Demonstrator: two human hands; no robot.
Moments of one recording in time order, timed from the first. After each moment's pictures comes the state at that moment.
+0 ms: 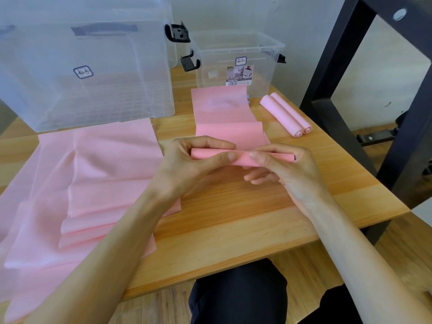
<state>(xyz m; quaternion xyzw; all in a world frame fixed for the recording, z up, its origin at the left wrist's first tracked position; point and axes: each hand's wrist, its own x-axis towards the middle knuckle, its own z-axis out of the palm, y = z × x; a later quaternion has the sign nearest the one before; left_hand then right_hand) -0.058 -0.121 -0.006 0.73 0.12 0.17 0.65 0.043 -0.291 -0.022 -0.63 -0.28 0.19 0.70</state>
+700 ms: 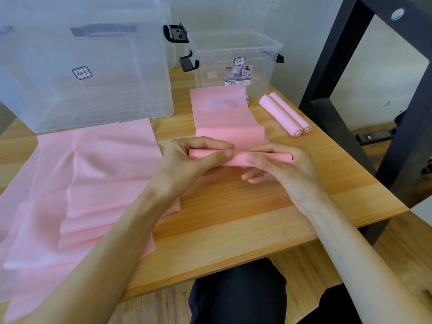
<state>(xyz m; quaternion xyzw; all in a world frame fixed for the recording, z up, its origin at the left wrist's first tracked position) -0.056 -0.119 -0.007 0.71 0.13 0.17 0.67 0.043 -0.290 -0.022 -0.63 -0.29 0.19 0.69</state>
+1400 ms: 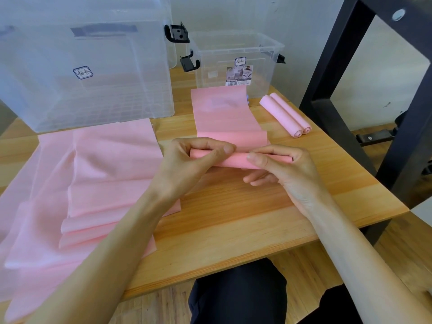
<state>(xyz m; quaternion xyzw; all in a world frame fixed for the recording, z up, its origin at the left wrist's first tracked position) -0.055 -0.119 -0.009 0.73 0.11 0.18 0.65 0.042 -0.291 -0.021 -0.64 -0.27 0.20 0.69</state>
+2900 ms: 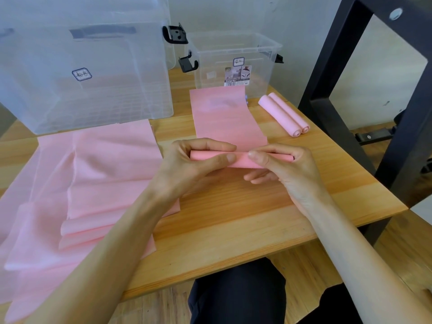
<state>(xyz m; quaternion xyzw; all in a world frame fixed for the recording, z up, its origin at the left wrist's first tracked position) -0.057 -0.123 -0.006 0.72 0.12 0.16 0.66 0.042 -0.291 -0.022 -0.64 -0.28 0.17 0.70</state>
